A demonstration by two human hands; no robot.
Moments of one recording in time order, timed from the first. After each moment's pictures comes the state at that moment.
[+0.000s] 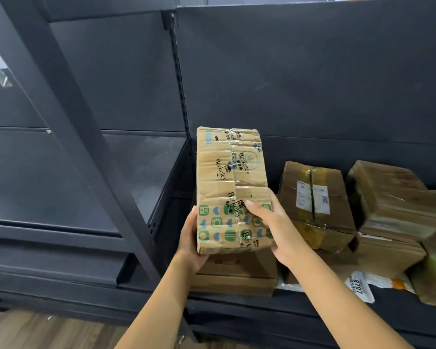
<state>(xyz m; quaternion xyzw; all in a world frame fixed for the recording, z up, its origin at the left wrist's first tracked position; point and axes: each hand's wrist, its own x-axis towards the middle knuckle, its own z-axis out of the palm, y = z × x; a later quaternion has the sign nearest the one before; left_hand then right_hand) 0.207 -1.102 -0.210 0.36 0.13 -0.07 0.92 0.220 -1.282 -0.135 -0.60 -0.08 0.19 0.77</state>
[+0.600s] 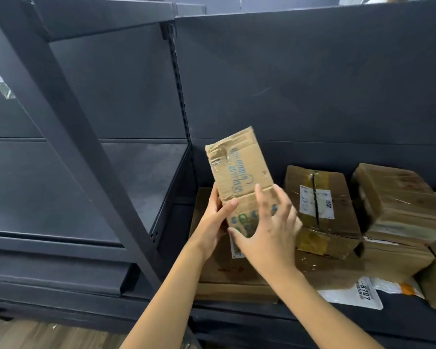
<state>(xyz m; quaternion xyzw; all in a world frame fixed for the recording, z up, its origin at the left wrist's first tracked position) 0.222 -1.123 -0.154 0.60 -0.03 -0.04 0.80 0.203 -1.257 -0.145 -0.93 -0.10 -0.24 0.25</state>
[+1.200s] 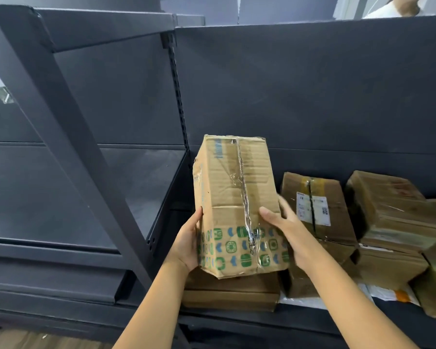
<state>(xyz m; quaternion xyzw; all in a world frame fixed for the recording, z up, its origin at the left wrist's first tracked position) 0.221 -1.089 -0.181 0.45 0.13 -0.14 0.88 0.239 -1.309 -0.132 -0.67 -0.07 0.19 0.71</state>
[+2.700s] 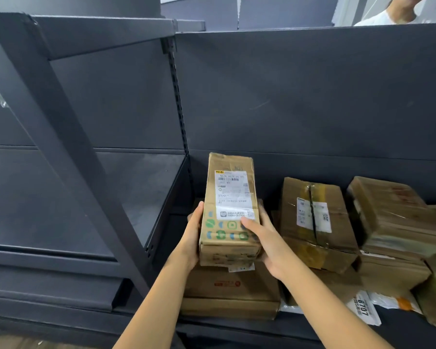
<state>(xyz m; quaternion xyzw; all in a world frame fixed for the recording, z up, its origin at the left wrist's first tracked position) 0.240 -1.092 -0.175 0.50 0.12 -0.14 0.84 0.251 -1.267 -0.158 -0.62 -0.03 0.21 0.75</state>
